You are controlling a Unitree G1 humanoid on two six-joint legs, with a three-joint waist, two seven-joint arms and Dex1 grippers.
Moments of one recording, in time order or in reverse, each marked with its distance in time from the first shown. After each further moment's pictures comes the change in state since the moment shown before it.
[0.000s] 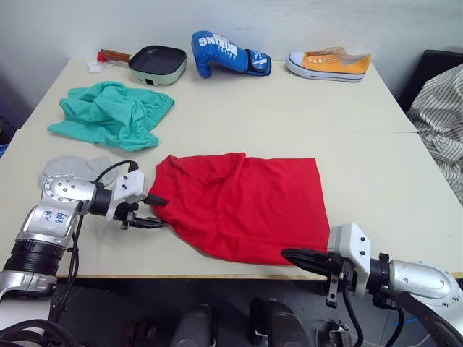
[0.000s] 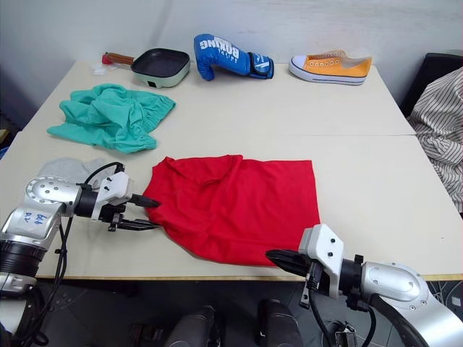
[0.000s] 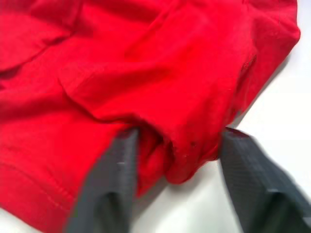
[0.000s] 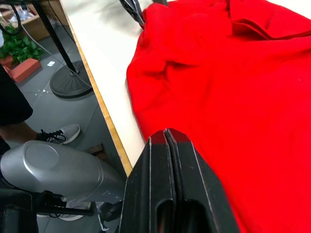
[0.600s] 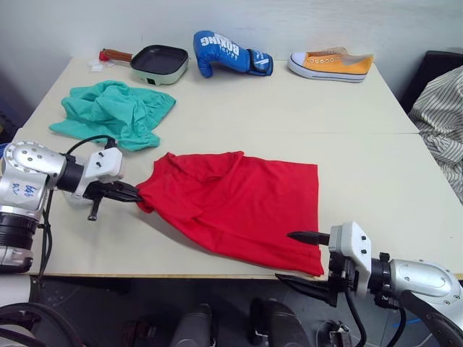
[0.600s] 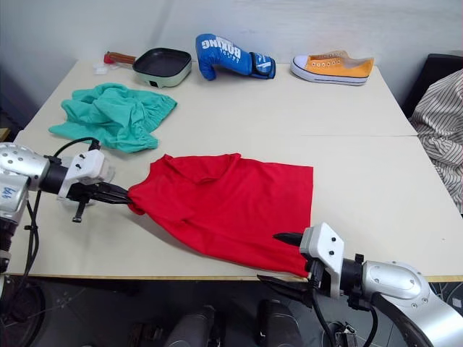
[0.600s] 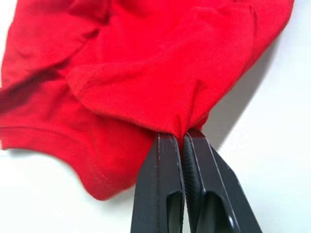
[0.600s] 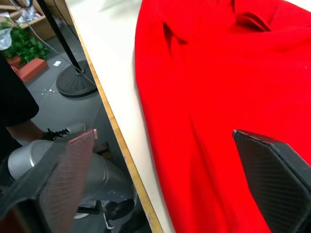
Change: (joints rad) left arm -0.205 0.202 -0.104 0.128 0.042 -0.060 -0.130; right arm -0.015 -0.016 0.009 0.012 -0.011 0.003 0.005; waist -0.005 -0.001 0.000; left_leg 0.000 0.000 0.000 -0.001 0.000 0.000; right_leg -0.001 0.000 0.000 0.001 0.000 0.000
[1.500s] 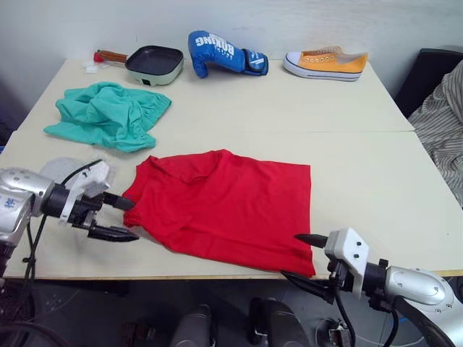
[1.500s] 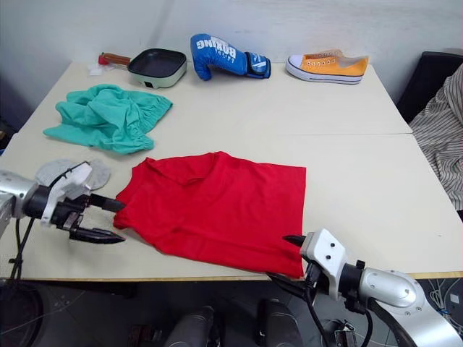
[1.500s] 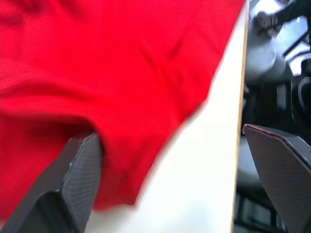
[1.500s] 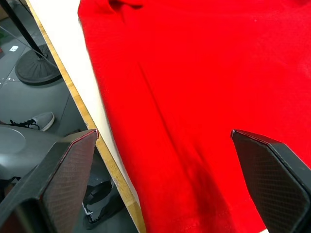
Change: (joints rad) left arm 0.259 0.066 0.082 -0.202 -0.256 0.352 0.003; right arm 0.069 0.041 0.026 0.042 -0.139 -0.055 -0.050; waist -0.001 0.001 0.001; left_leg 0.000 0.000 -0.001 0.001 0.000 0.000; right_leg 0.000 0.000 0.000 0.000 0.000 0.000
